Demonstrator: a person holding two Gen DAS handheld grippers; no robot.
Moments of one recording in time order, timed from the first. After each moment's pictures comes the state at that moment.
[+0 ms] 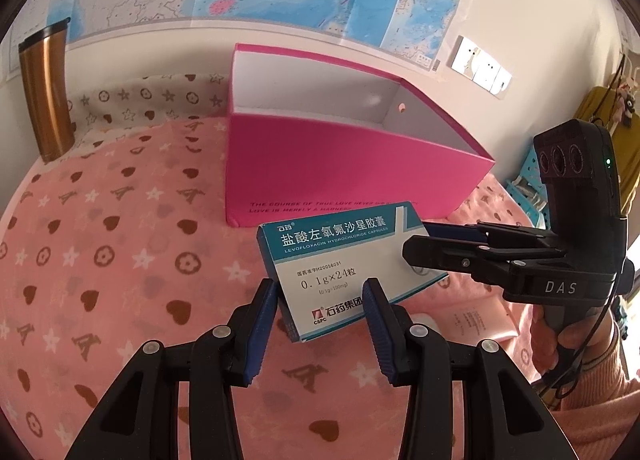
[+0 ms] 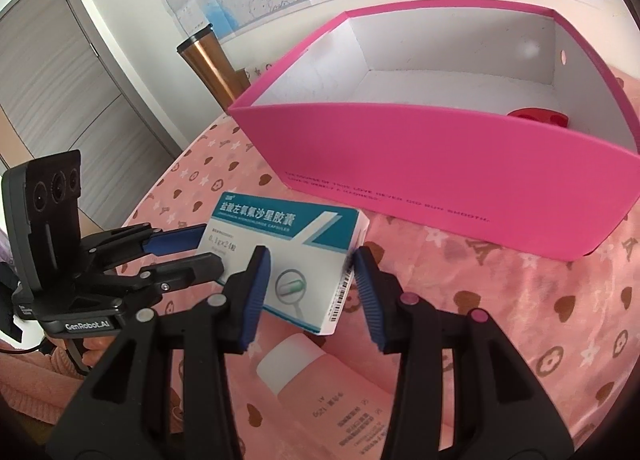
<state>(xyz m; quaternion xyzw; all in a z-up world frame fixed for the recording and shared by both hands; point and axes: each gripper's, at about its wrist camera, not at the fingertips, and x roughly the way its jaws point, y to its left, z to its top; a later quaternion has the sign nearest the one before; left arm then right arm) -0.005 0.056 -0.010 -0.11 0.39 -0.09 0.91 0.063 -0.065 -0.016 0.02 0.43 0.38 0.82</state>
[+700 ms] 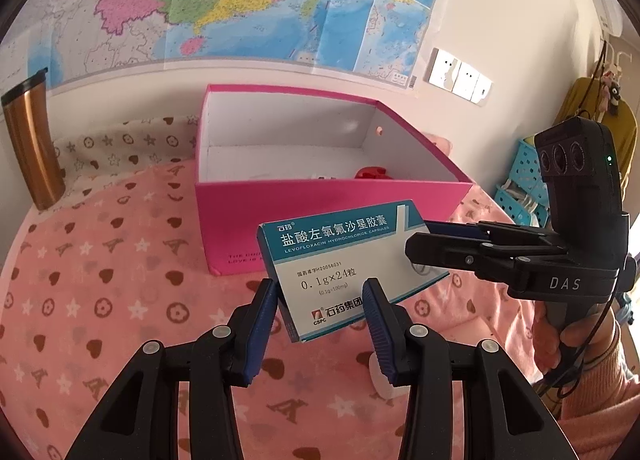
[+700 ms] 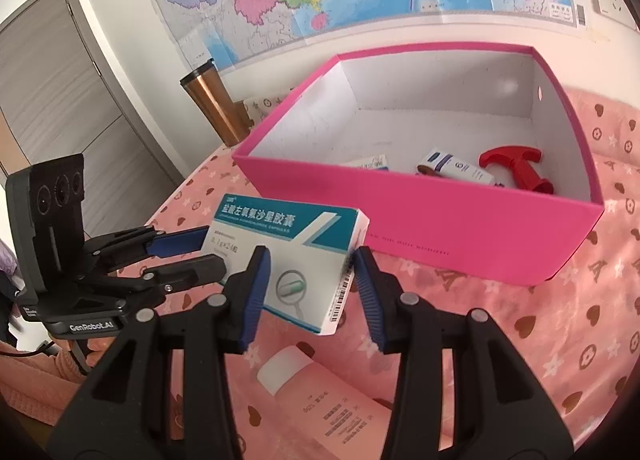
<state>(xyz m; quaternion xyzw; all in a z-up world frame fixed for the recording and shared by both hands) 0.005 0.040 0.018 -0.08 0.36 -0.11 0.92 0.058 -0.089 0.012 0.04 0.39 0.37 0.84</state>
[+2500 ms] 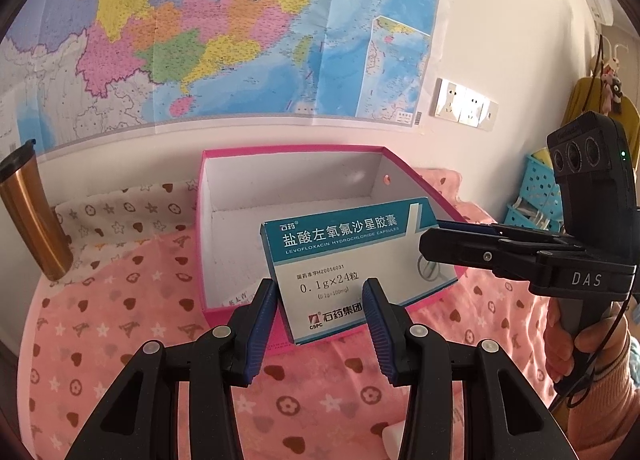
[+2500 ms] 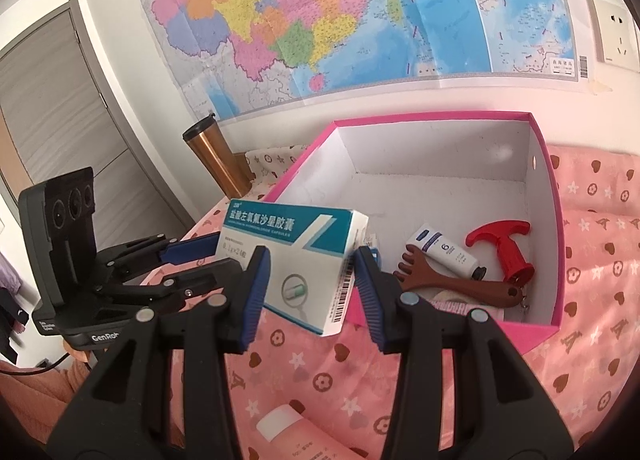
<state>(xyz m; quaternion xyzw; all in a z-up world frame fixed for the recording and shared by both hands) 0.051 0.040 0.057 -0.04 0.32 -0.10 0.94 0.097 -0.096 0.053 0.06 0.34 0.37 0.86</state>
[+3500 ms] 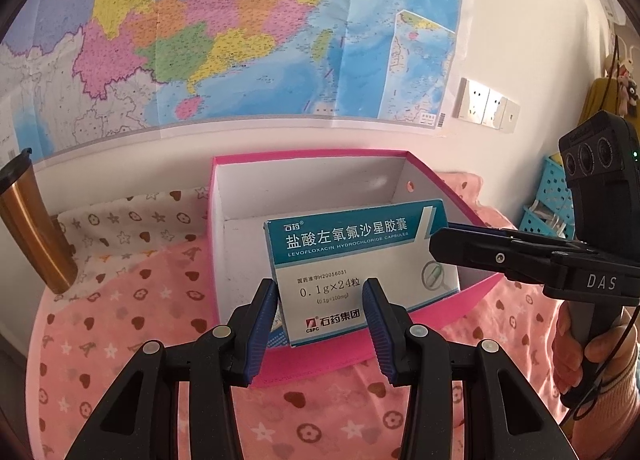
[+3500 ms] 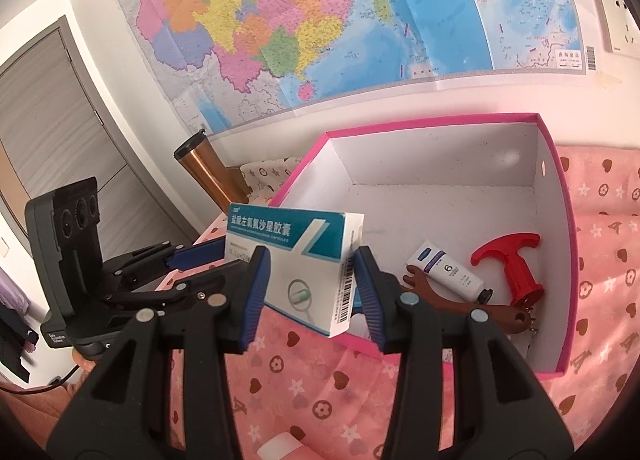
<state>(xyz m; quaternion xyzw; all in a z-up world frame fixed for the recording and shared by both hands) 0.086 0.050 0.058 -0.04 0.33 -0.07 0.94 0.129 -0.090 0.054 0.09 0.34 0.37 0.86</state>
